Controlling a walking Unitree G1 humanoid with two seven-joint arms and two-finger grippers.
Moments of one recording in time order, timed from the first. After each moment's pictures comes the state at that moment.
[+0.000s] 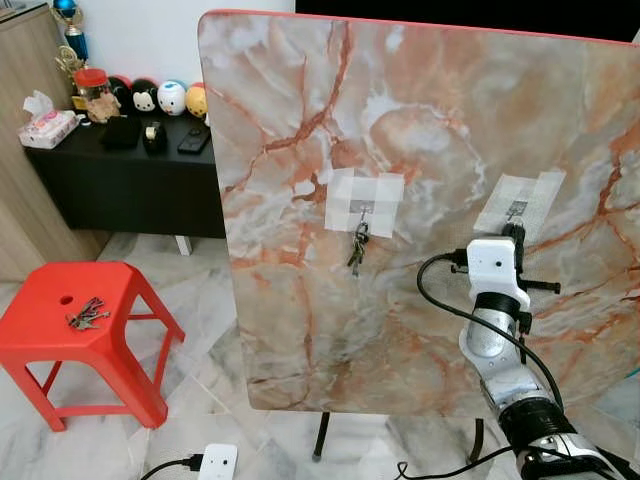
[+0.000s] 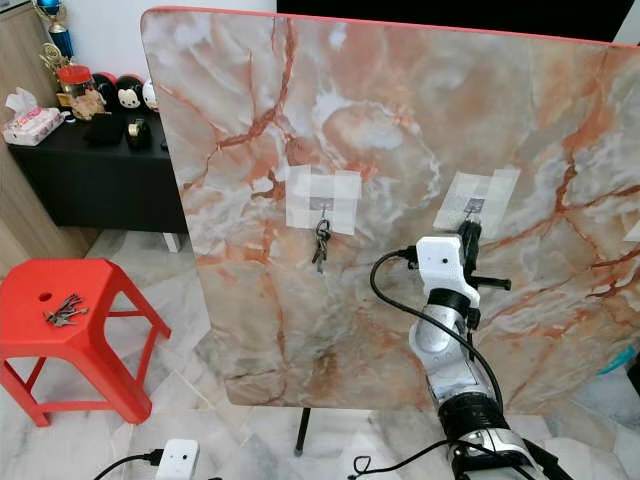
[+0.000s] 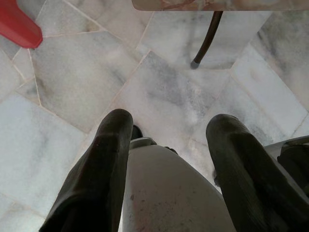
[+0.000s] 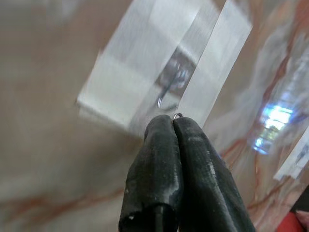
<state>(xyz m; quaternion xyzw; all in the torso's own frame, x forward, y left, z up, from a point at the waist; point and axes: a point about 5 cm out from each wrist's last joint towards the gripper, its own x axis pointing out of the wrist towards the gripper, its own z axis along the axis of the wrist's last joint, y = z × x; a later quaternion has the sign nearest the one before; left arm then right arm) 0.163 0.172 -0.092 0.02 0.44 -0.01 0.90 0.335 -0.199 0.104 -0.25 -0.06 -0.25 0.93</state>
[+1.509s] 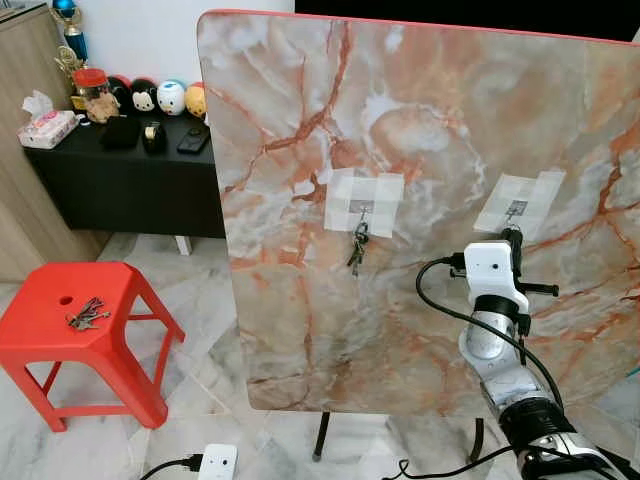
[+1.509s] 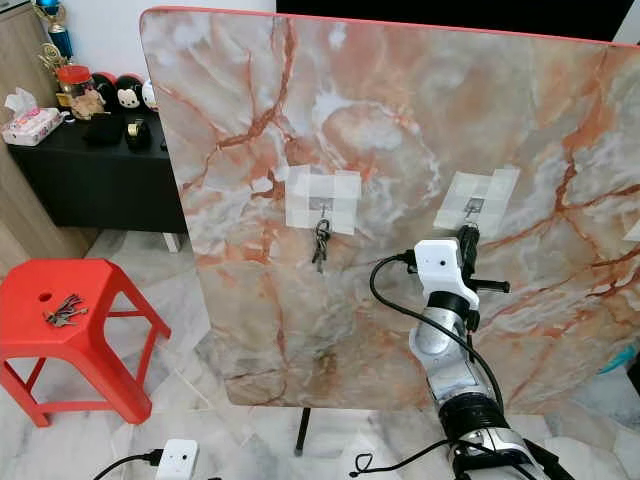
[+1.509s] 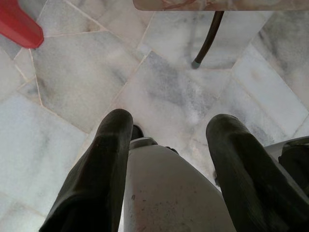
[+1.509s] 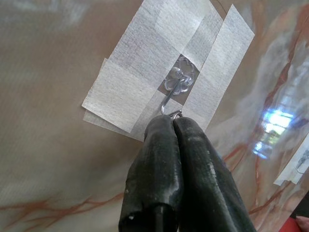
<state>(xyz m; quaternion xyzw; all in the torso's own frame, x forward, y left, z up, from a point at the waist) 0.163 0.172 -0.092 0.02 0.44 -0.01 0.90 0.336 -0.197 0.107 -0.26 -0.07 -0.24 0.93</state>
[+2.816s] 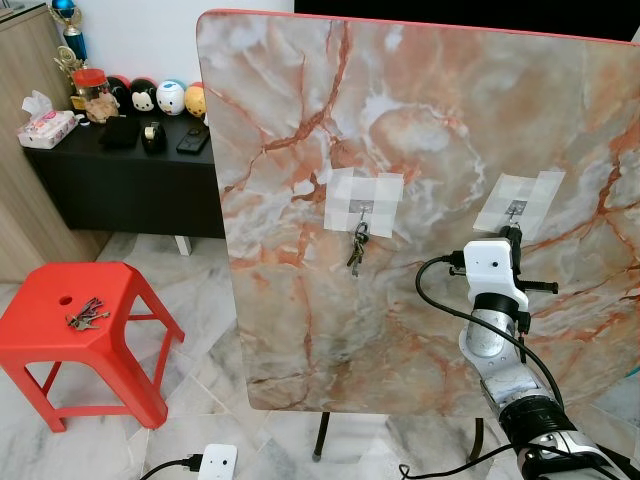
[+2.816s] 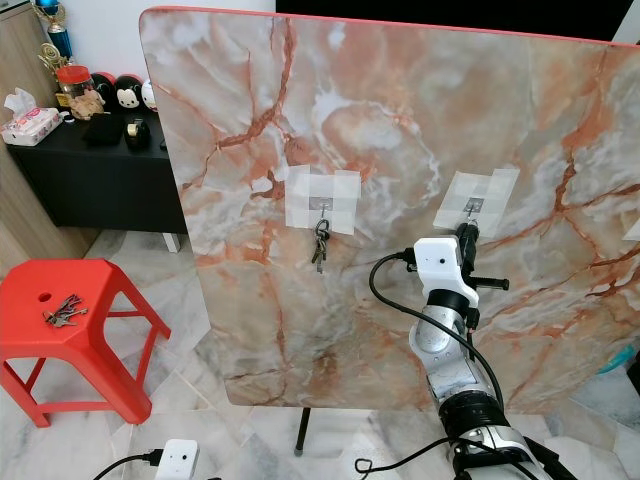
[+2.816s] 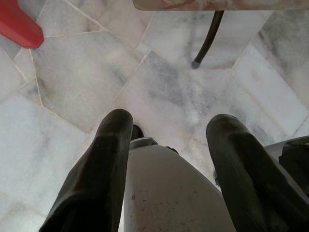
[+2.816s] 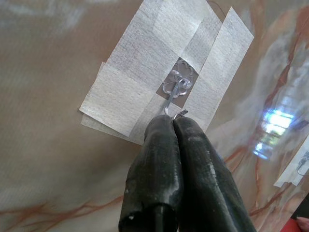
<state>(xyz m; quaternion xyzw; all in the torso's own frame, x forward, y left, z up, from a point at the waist) 0.163 0.172 -0.092 0.02 0.44 -0.01 0.90 0.338 -0.197 0.109 -0.26 -0.08 -0.24 0.93</state>
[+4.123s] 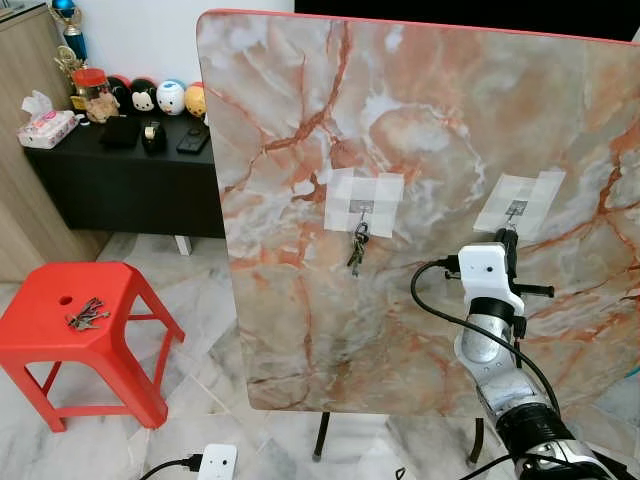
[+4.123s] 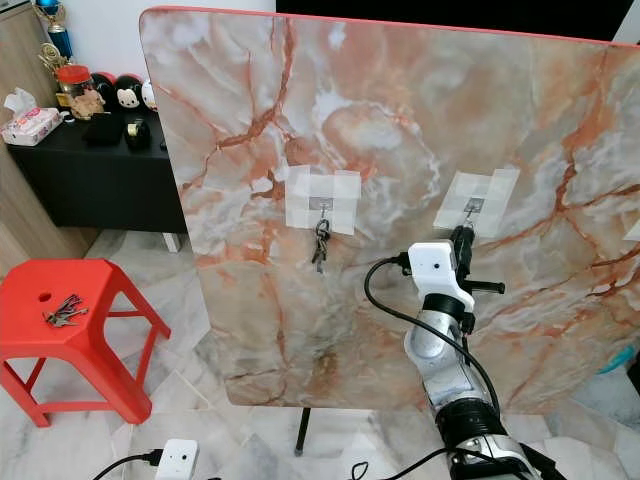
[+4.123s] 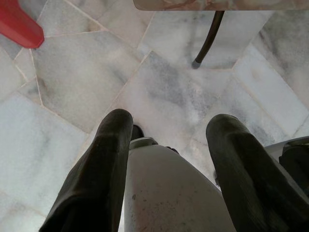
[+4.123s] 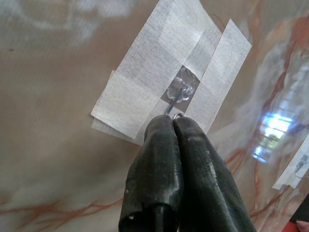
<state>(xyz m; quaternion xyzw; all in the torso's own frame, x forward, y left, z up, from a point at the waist) 0.163 0.172 -0.092 0.02 0.44 -0.01 0.90 0.334 -0.192 0.109 -0.26 -0.08 -0.24 0.93</state>
